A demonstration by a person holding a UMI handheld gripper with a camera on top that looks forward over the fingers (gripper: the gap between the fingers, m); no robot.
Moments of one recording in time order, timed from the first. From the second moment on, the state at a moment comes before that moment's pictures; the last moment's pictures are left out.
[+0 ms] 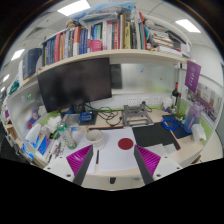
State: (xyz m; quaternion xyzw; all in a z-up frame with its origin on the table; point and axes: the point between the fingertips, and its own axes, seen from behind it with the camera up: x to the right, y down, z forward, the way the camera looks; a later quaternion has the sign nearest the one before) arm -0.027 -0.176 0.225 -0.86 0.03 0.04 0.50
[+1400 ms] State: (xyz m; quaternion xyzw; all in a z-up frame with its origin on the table) arm -0.291 0.066 0.116 -0.78 0.08 0.14 0.60
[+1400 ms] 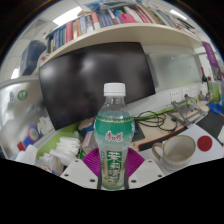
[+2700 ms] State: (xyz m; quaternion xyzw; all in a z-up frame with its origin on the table) arm -0.235 0.046 0.252 -0.61 0.39 0.56 0.39
